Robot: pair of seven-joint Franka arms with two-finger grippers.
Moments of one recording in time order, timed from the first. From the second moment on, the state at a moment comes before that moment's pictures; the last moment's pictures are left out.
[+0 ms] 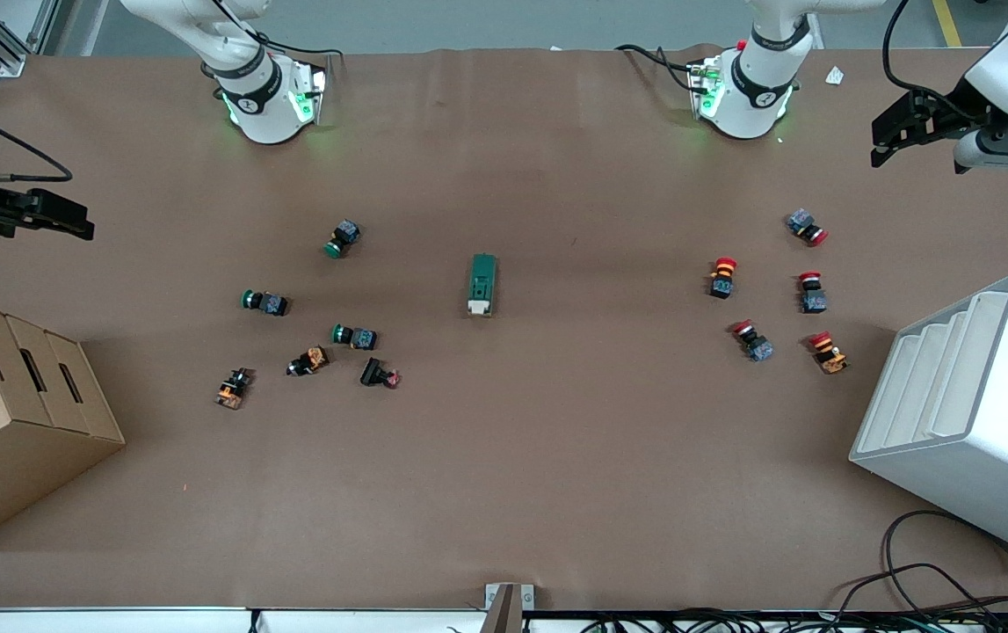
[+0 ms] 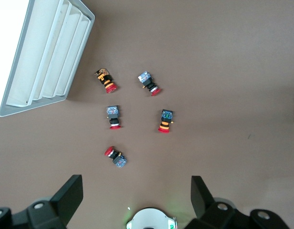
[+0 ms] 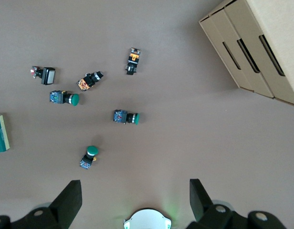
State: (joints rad) left arm -0.08 -0.17 -0.04 -1.67 0.00 1.45 0.00; right arm -0.02 0.12 0.01 -1.39 -0.01 1.32 0.03
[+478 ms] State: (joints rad) left arm -0.08 -0.14 -0.04 -1.65 0.00 1.45 0.00; right arm -0.02 0.00 0.00 -1.50 0.01 1.36 0.03
